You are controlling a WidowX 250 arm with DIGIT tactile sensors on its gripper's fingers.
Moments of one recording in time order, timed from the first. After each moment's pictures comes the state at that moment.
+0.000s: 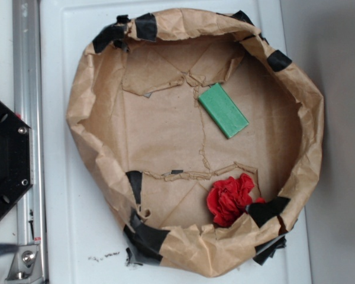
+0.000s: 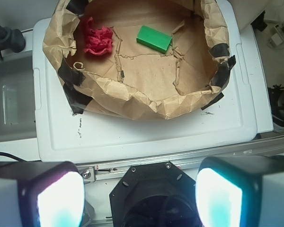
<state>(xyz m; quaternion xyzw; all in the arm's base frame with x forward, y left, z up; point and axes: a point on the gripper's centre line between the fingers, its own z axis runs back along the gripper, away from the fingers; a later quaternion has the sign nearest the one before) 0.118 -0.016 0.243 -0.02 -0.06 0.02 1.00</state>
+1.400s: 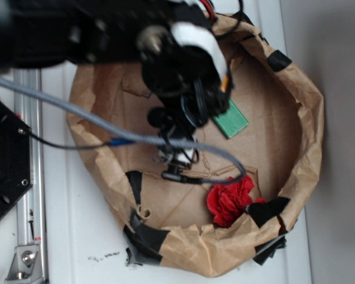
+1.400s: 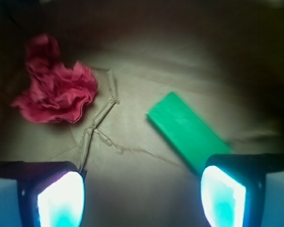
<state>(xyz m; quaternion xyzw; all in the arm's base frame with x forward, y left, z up) 0.273 -0.001 0.074 -0.06 -0.13 -0.19 0.97</state>
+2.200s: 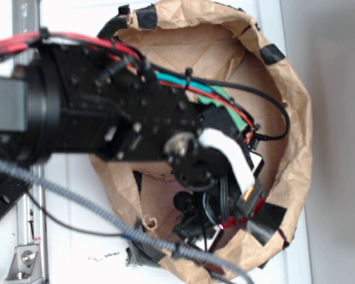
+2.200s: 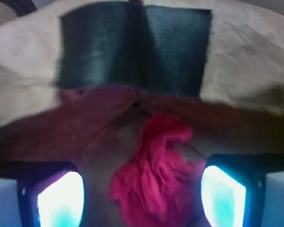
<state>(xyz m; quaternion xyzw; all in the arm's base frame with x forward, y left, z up) 0.292 -0.086 0.085 -0.12 -0.24 -0.32 0.91</state>
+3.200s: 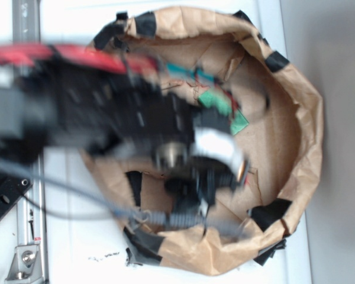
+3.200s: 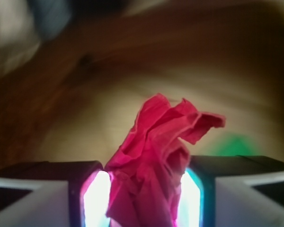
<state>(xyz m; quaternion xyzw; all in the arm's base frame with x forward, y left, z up) 0.280 -0.016 0.107 -0.04 -0.16 -0.16 0.97</state>
